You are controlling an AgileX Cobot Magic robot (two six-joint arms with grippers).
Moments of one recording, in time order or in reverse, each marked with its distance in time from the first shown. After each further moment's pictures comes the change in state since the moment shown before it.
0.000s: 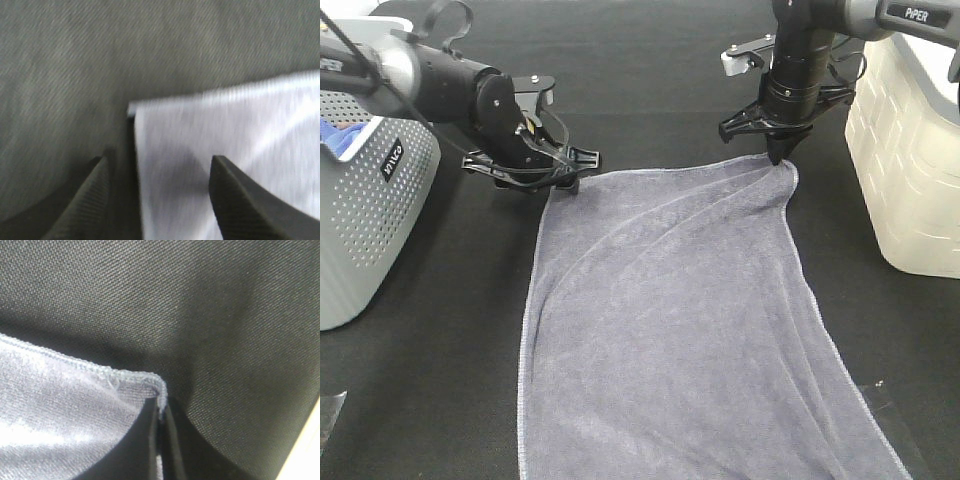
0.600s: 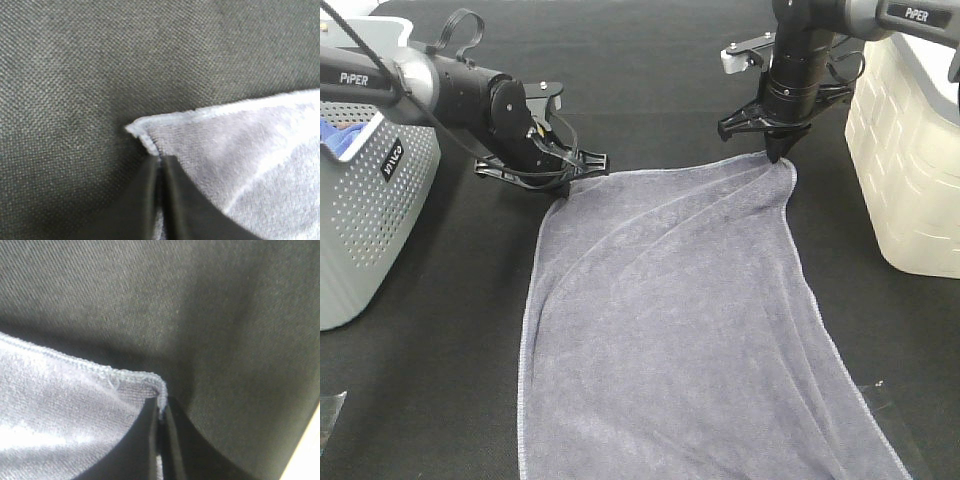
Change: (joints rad) left arm 0.000 0.062 -0.083 -0.041 0.027 0.025; right arm 0.000 0.000 0.000 0.003 -0.020 0.000
